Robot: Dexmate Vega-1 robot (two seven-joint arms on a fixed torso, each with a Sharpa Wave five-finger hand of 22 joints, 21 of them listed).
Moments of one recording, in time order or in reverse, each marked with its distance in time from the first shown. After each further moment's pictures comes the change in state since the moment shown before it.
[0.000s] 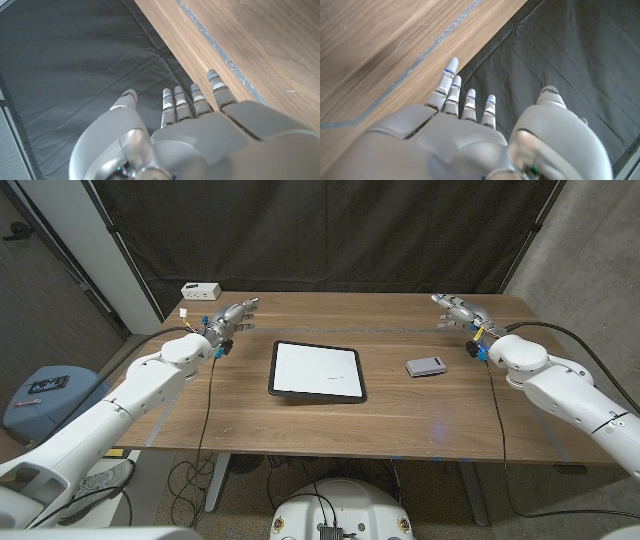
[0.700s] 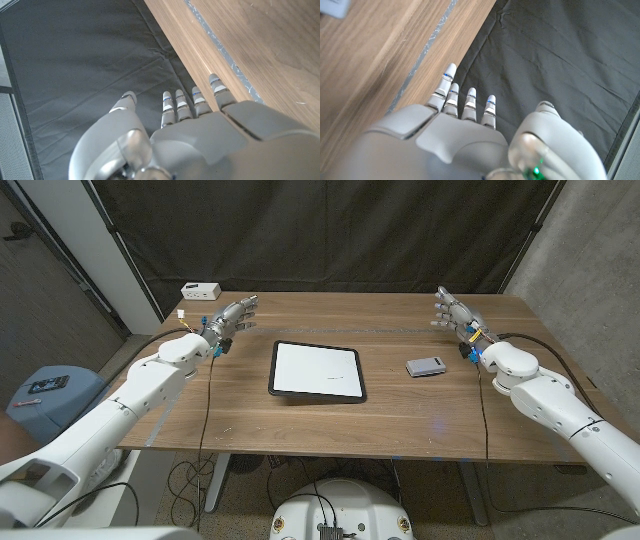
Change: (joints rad) left arm -0.023 -0.037 -0.014 0.093 -0.055 -0.060 -0.107; left_hand -0.049 -0.025 0.000 0.000 0.000 -0.061 -0.025 -0.005 0.000 -0.061 -0.007 0.000 0.000 -0.058 0.018 0.000 0.002 -0.089 0.000 0.000 0.000; right arm 0.014 0.101 -0.012 0.122 0.117 0.163 0.037; right_hand -0.172 0.050 -0.042 0.078 0.015 -0.001 0.042 0.005 -0.013 0.026 0.010 0.016 -0.059 -0.096 -0.046 -0.095 0.012 -0.073 -0.012 -0.122 0.003
